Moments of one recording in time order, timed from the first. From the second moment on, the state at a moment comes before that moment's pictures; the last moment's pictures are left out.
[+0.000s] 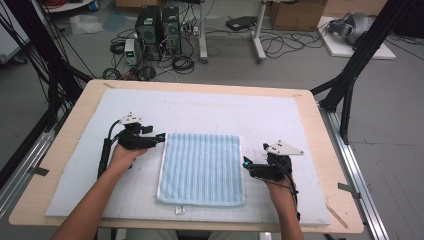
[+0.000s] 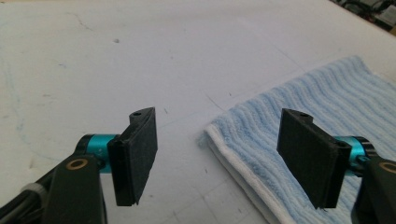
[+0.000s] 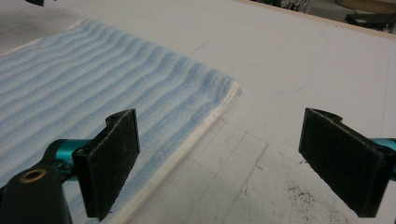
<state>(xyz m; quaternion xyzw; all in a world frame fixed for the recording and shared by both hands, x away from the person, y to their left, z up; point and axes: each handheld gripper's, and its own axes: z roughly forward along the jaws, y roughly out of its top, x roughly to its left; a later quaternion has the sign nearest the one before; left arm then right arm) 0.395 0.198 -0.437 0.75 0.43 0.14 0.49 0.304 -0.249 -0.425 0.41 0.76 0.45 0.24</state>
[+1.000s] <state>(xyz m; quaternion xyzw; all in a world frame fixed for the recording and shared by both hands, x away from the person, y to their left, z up) 0.409 0.168 -0.452 0.80 0.39 0.13 0.44 0.312 -0.238 -0.425 0.40 0.77 0.45 0.21</state>
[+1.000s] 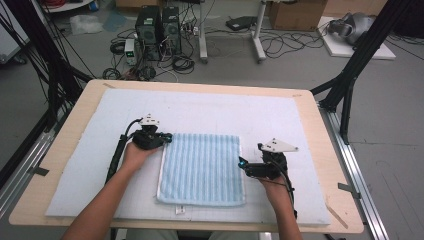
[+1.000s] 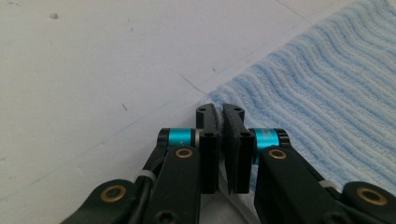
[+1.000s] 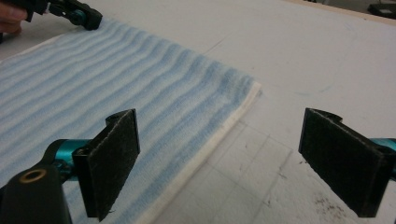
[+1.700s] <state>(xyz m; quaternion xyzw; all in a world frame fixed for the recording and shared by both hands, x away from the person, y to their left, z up) 0.410 0.171 -0.452 0.80 0.39 0.12 0.44 0.406 -0.201 -0.435 0.44 0.81 0.35 0.17</state>
